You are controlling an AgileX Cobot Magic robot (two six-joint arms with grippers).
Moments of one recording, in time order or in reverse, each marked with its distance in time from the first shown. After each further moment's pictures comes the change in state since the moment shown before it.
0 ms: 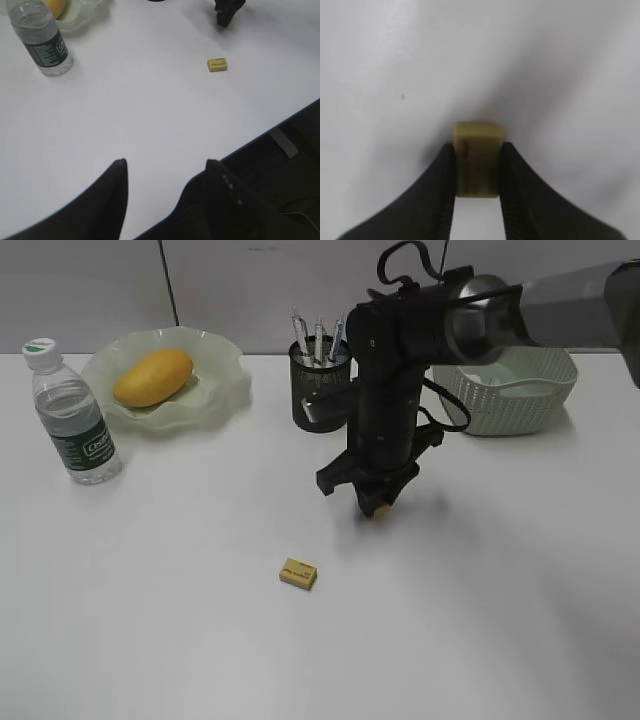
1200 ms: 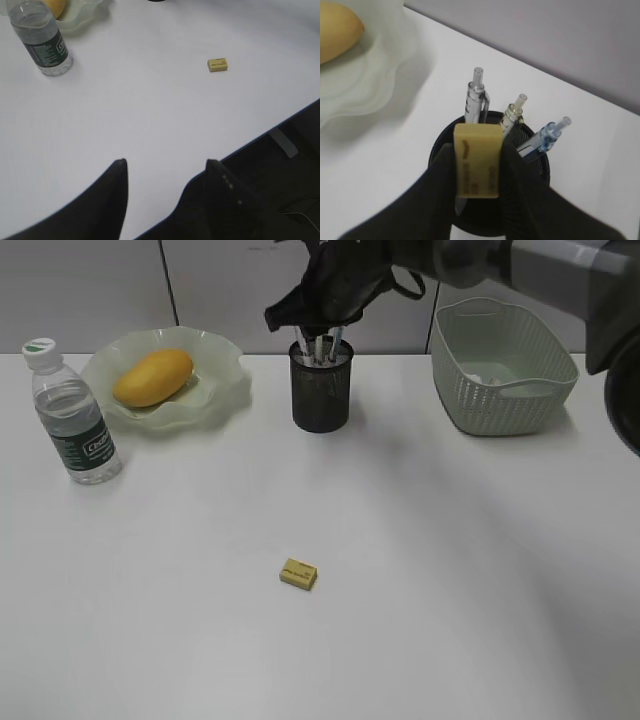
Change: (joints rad) left arm 0.000 0.000 0.000 0.000 0.000 0.000; right arm -0.016 0.091 -0.486 -0.160 -0.316 0.072
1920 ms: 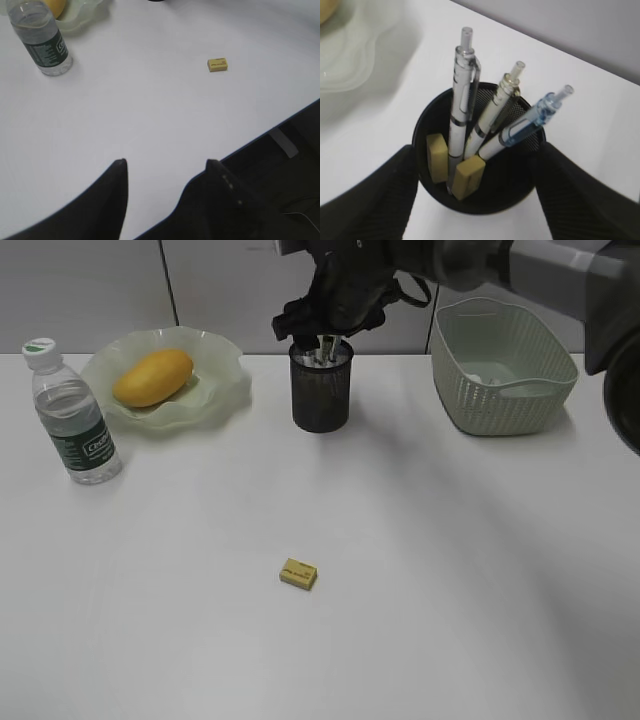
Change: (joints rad) left arm 0.000 0.000 0.000 0.000 0.000 0.000; right arm -0.008 0.017 -0.004 0.000 0.049 0.018
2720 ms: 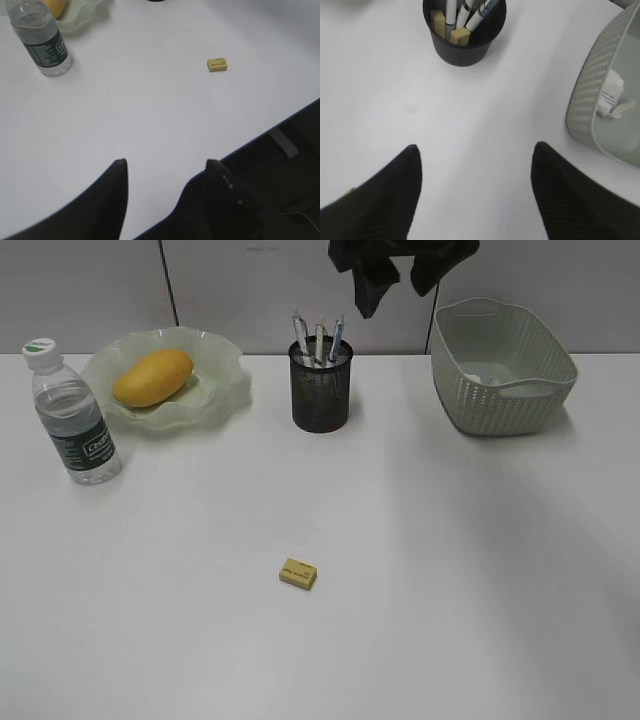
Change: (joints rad) left arm 0.000 0.000 0.000 0.000 0.000 0.000; right arm 0.000 -0.330 0.082 0.084 0.503 -0.124
